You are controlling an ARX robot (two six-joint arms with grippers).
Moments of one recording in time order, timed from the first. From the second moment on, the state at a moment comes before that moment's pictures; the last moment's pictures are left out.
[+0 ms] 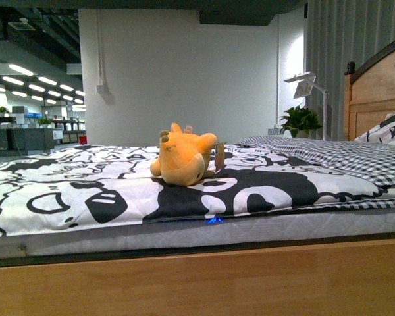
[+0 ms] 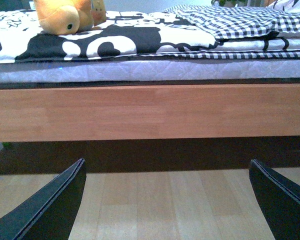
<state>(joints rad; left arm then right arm) 0.00 0.00 0.01 -0.01 0.00 -0.01 0.00 0.00 0.01 0.00 0.00 0.00</state>
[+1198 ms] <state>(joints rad) 0.00 0.00 0.01 -0.01 0.00 -0.01 0.00 0.00 0.01 0.00 0.00 0.00</state>
